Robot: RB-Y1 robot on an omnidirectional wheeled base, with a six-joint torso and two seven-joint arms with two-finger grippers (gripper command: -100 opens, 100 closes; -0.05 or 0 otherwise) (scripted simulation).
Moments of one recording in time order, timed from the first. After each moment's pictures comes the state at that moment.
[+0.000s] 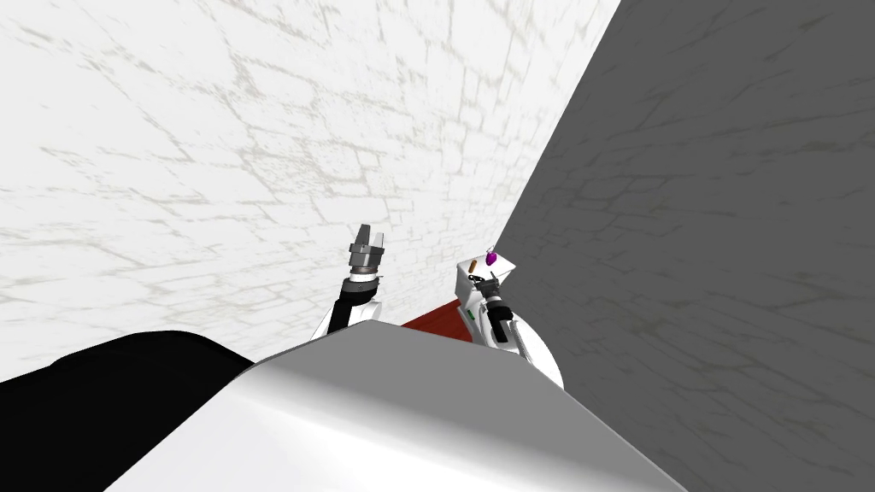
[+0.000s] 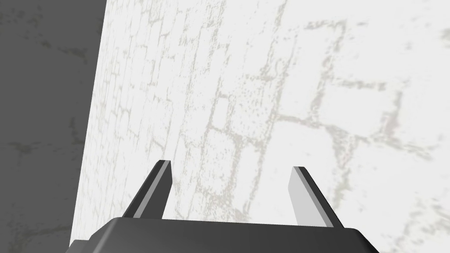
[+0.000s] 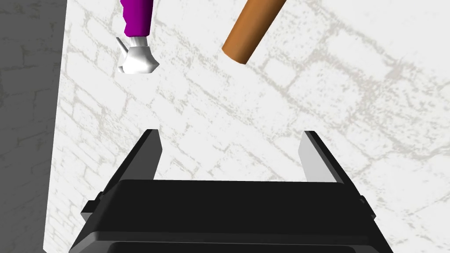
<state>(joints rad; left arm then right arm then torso) 0.49 0.02 -0.02 -2.36 -0.07 -0.52 -0.05 0.26 -0.16 0.02 -1.79 1.07 -0.18 0.84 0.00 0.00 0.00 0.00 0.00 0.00</state>
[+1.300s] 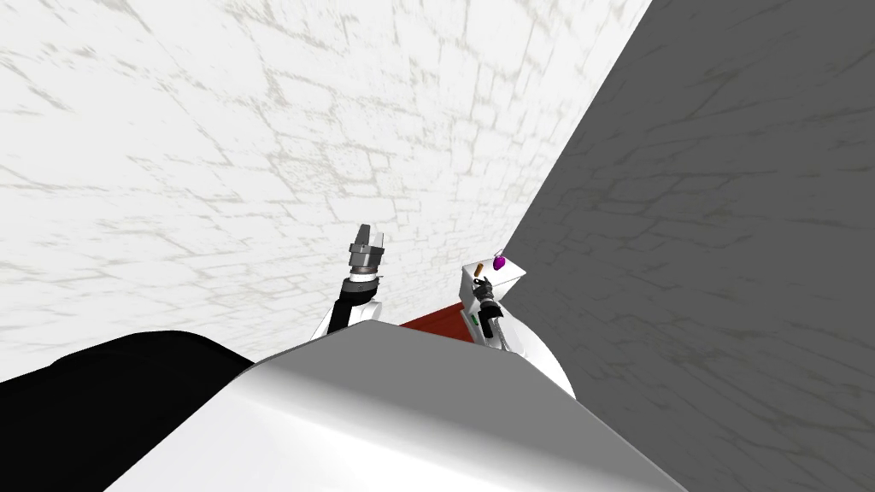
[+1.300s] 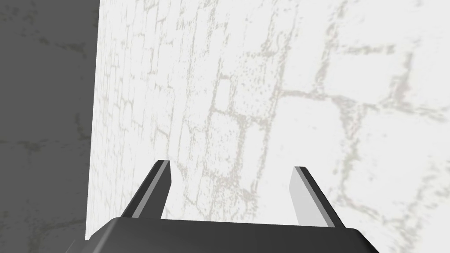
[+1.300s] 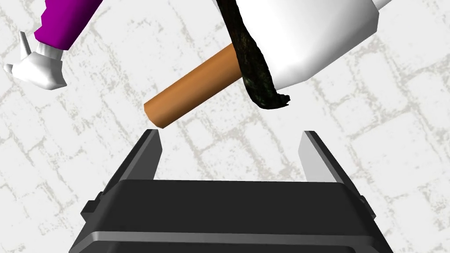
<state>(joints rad) 0.49 0.02 -0.02 -2.36 -0.07 -0.52 -0.05 0.19 -0.13 0.04 -1.59 1.40 -0.04 1.07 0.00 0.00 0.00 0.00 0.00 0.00</state>
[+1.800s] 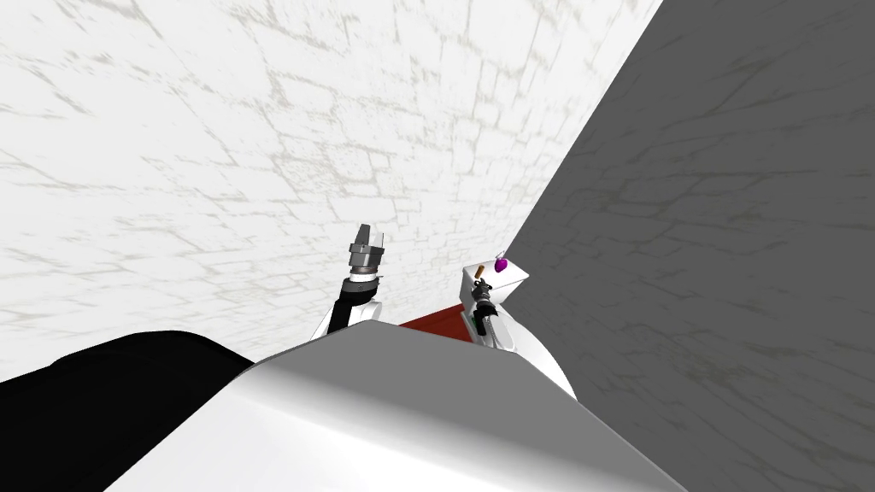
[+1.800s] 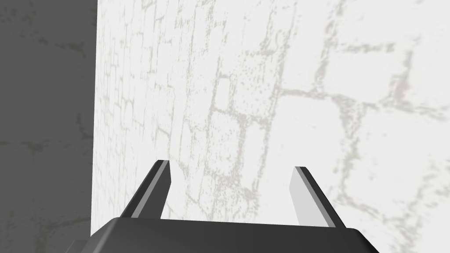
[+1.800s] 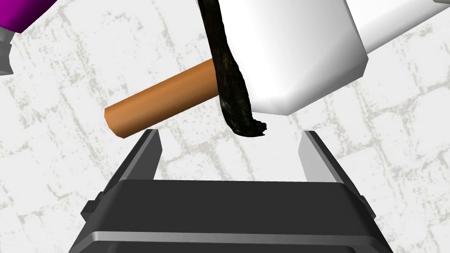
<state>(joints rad) 0.49 0.02 -0.02 -2.36 -0.07 -0.52 -0.05 0.16 -0.07 0.04 -1.51 1.53 0.00 1.16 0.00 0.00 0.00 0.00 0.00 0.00</state>
